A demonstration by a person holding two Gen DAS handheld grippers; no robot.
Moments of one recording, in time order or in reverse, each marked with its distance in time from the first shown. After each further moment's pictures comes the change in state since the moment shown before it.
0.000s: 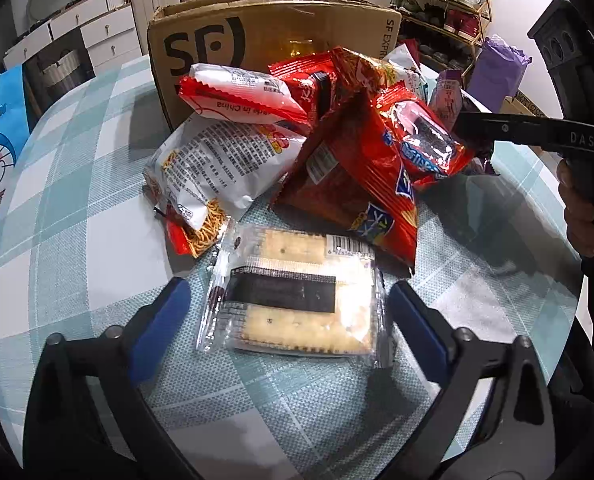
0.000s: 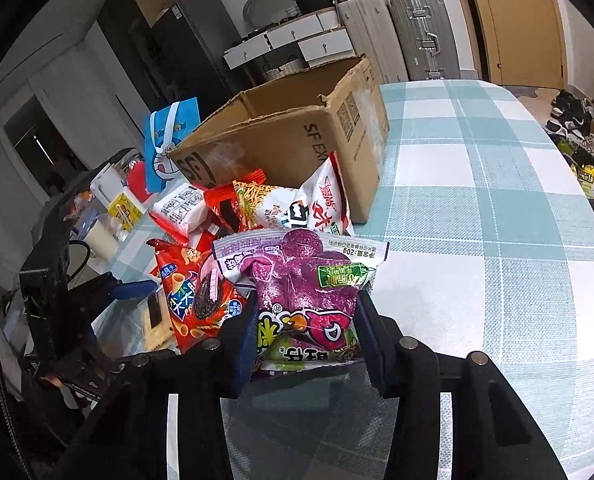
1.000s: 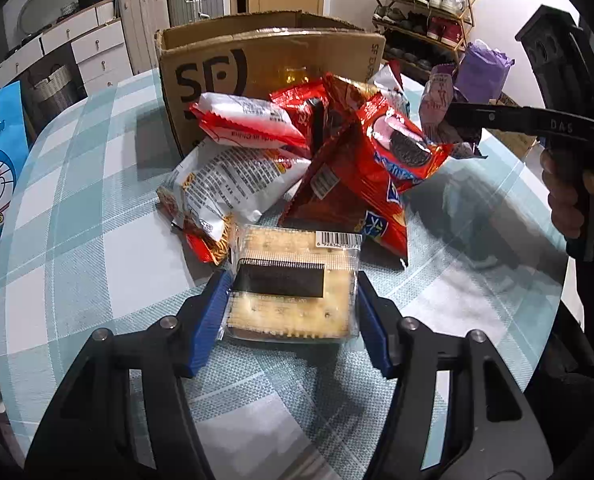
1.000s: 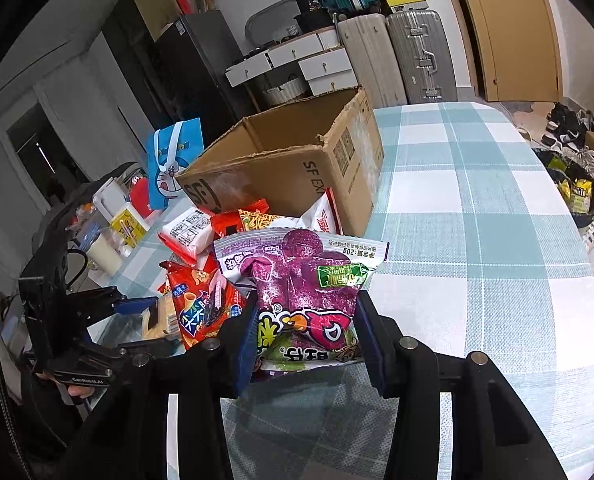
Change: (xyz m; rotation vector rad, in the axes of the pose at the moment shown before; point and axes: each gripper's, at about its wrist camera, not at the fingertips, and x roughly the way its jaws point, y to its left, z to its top) left arm -0.026 0.011 0.002 0.035 -0.048 -0.041; right arm -0.021 0.003 0.005 -0.008 -0.075 -0.006
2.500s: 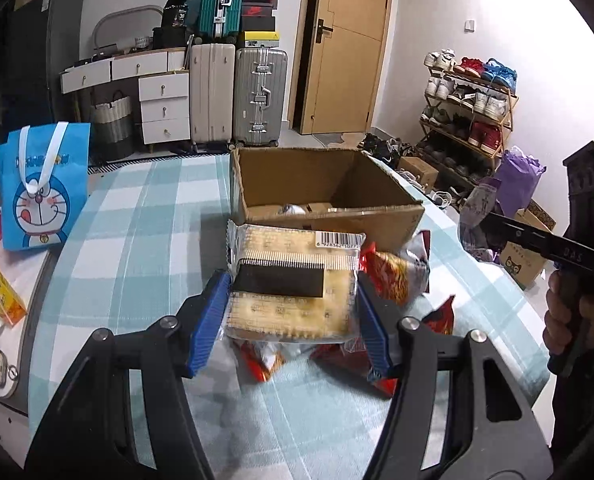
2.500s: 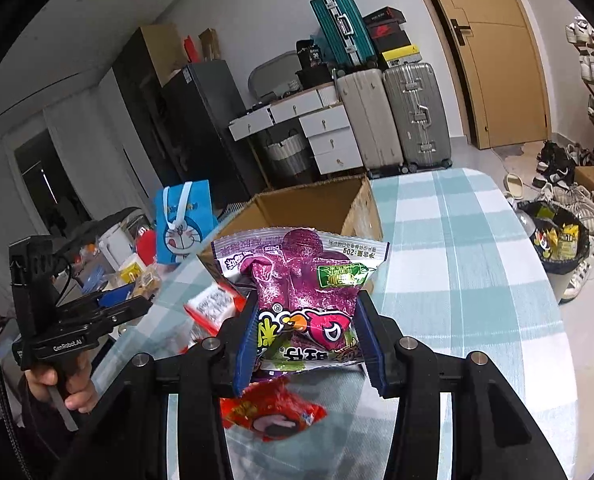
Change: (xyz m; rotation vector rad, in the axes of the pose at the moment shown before) left arm -0.086 0.016 0.064 -0.203 -0.311 0.113; right arm -0.052 0.024 0.034 -0.005 -0.210 -0.012
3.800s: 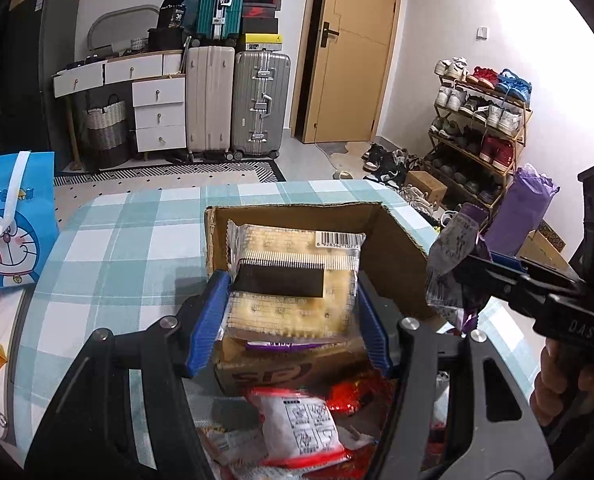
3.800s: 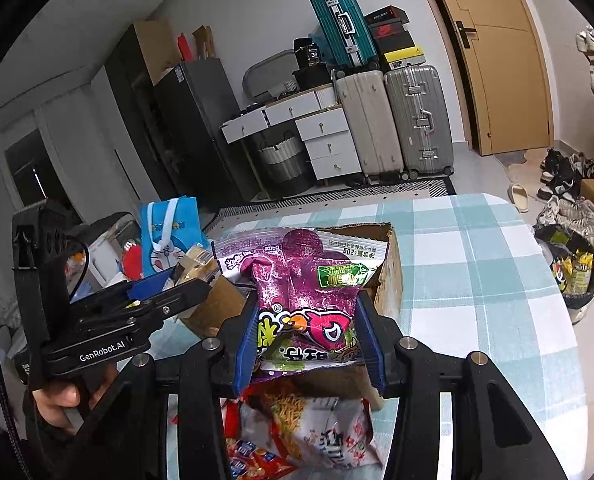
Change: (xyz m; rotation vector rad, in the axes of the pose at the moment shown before) left arm 0.117 -0.004 0.099 -0.025 -0.001 0.004; right arm 0.074 0.015 0.068 -0.009 0.008 -0.027
